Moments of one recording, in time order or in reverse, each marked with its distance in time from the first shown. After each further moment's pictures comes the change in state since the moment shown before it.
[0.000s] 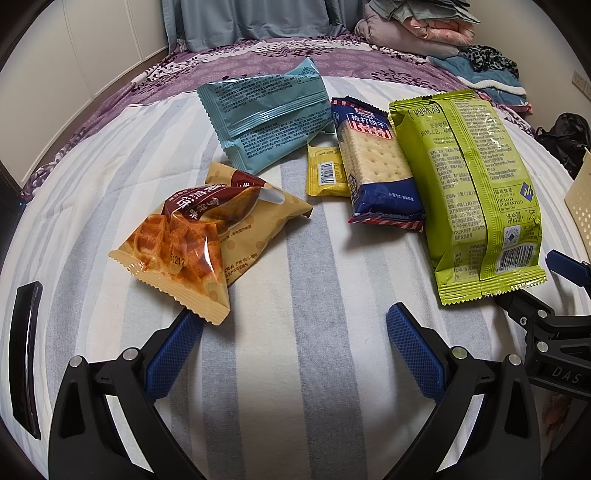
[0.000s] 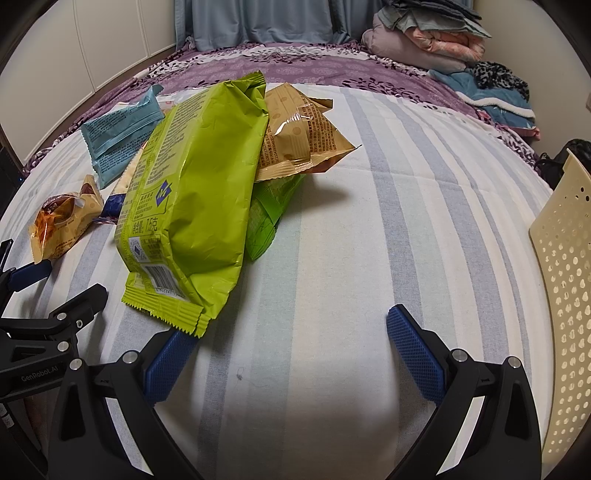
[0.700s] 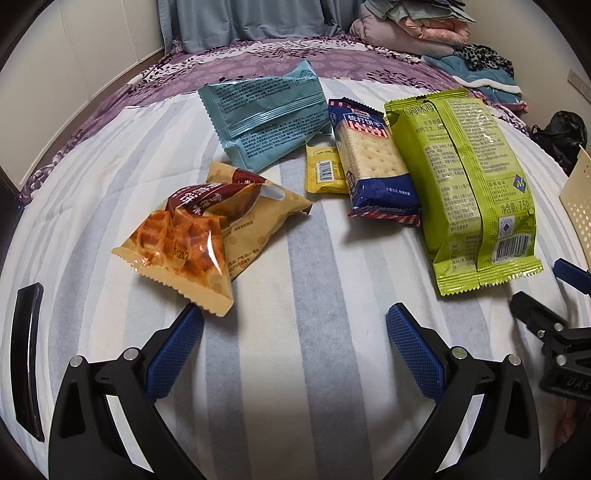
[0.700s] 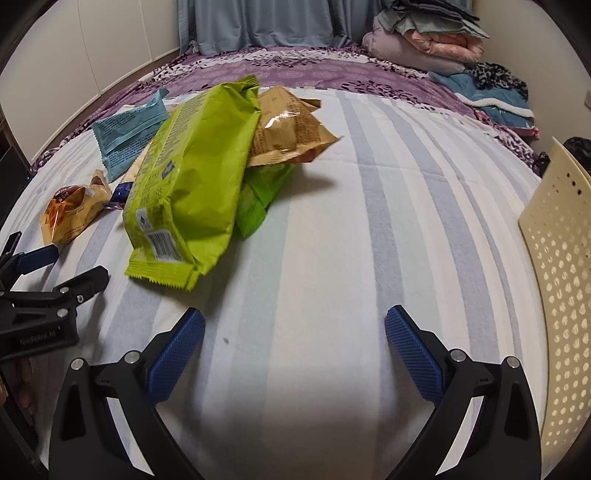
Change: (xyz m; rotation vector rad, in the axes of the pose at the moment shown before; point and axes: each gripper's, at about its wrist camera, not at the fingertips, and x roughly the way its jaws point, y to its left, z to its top) left arm -0.008 0.007 -0.002 0.011 0.004 -0.014; right arm -0.022 -0.015 -0.019 0.016 -0.021 0.024
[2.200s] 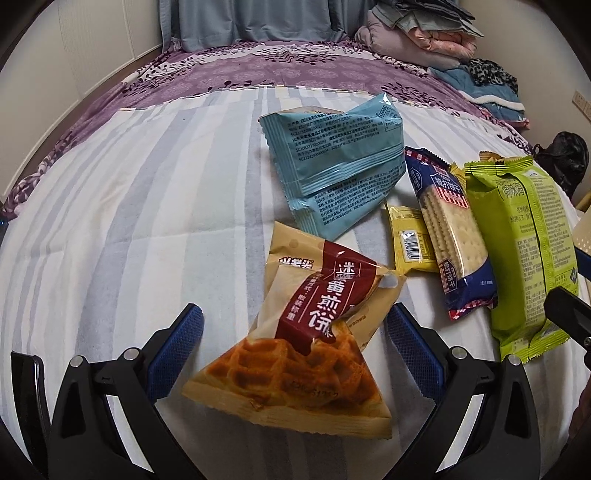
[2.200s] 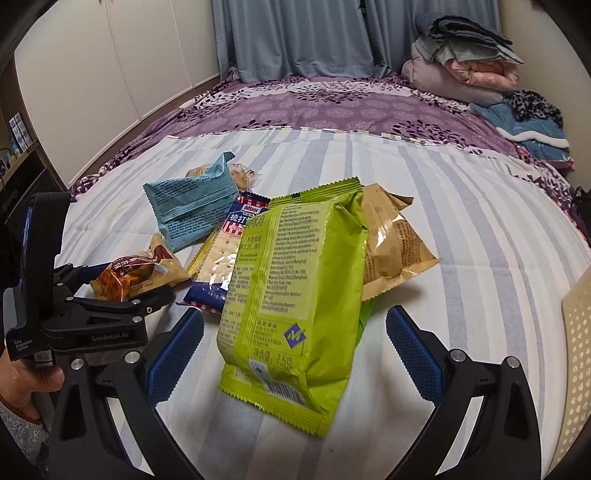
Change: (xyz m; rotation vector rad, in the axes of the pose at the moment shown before) left arm 0.039 0.058 0.055 -0.010 -0.015 -0.056; right arm 0.003 0.055 0.069 -0.060 -0.099 0.153
